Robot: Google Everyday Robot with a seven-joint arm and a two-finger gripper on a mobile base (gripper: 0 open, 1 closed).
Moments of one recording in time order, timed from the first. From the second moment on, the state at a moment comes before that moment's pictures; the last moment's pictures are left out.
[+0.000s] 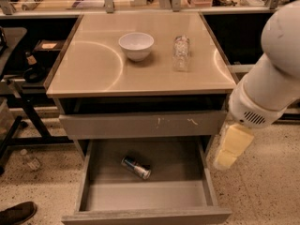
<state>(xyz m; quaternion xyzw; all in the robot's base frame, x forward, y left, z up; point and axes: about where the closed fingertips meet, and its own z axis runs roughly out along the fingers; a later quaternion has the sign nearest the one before) 0.425 -0.185 0.847 -0.54 0.83 0.00 0.12</state>
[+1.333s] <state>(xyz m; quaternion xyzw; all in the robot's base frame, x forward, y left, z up) 0.396 -0.142 0.716 -0.46 0.88 0.04 0.13</state>
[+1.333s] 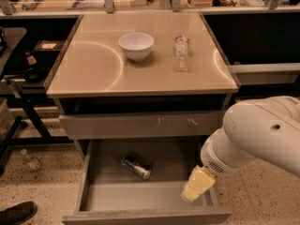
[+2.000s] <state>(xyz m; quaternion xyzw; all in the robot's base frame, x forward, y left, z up) 0.420 -0.125 0.672 -0.44 0.88 0.06 0.17</state>
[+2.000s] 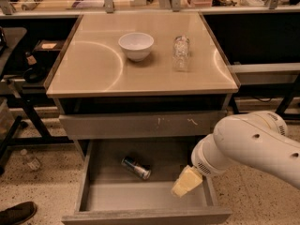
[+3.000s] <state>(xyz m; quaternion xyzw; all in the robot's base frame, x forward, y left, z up) 0.428 -0.104 0.631 -0.41 0.89 0.09 0.19</state>
